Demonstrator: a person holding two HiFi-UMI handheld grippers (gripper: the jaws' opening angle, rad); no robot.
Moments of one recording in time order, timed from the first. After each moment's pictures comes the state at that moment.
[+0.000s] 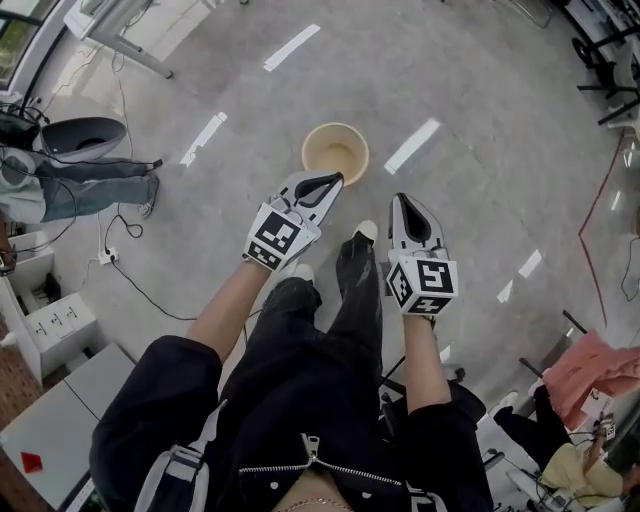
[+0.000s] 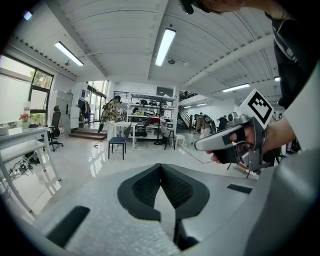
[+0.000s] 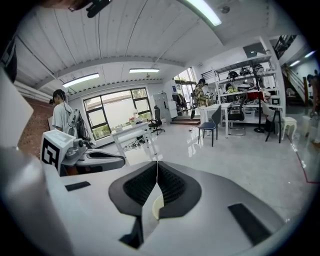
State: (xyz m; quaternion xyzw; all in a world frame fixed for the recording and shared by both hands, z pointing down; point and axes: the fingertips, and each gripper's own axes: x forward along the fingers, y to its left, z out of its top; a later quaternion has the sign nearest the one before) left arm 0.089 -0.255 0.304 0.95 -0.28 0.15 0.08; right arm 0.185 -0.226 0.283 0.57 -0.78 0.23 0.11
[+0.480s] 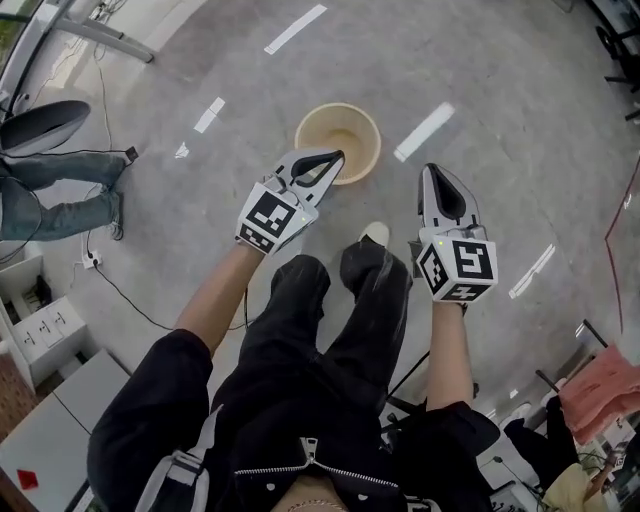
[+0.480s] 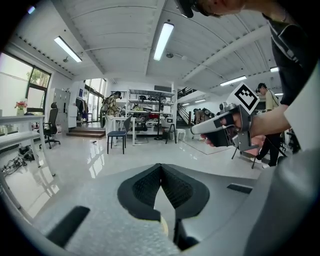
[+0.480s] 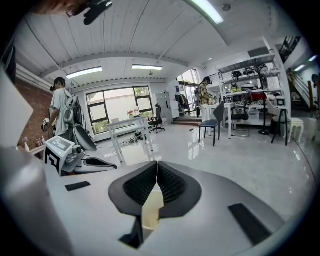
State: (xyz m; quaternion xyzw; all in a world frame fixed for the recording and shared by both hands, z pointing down) left arm 0.098 -0.316 0.512 0.95 -0.27 0.15 0.06; right arm 0.224 -0.304 0.459 0.57 -0.79 0.19 0.12
